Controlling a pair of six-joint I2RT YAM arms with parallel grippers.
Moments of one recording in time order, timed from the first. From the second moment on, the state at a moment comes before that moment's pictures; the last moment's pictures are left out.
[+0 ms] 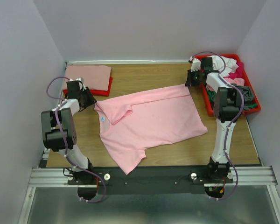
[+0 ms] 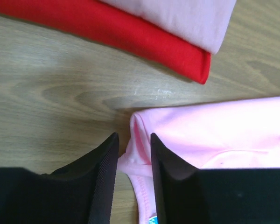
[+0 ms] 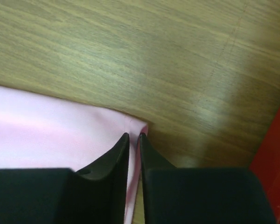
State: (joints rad) left arm 0.17 1.73 0.98 -0.05 0.27 -0.31; right arm 0.00 2.30 1.82 -0.41 -0.41 -0.20
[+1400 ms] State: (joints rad) left arm -0.97 0.69 0.58 -0.79 0.26 -1.08; right arm 0.21 1.19 0.82 -0.60 -0.59 -0.64
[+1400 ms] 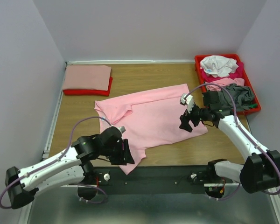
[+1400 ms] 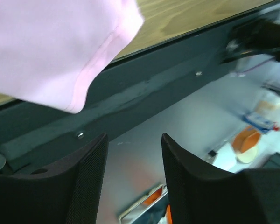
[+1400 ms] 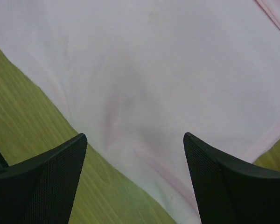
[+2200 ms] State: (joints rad) left arm -1.22 0.92 0.39 -0.67 0.15 -1.74; right arm 0.17 1.18 0.81 -0.54 -0.57 -0.59
